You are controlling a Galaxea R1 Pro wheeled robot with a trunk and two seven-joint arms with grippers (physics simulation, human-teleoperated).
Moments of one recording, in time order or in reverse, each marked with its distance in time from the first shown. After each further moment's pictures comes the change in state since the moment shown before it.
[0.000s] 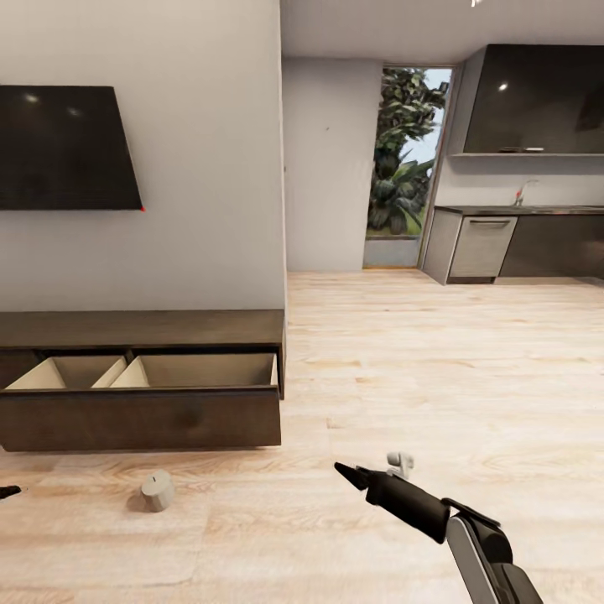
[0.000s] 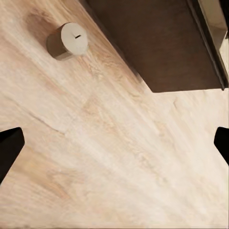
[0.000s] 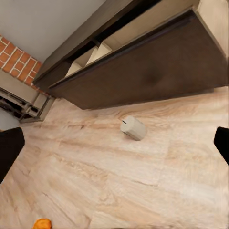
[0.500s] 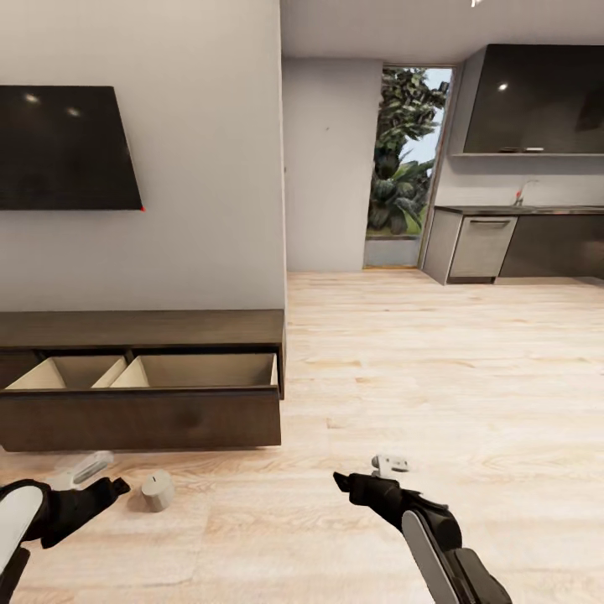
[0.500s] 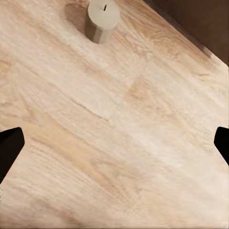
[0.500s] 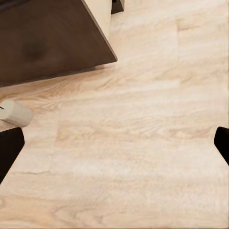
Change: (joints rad) left arm -0.016 -0.557 -0.038 -0.722 -0.033 -0.002 1.180; right arm -0.045 0.026 0.237 0.005 0.005 -0.005 -0.724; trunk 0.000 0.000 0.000
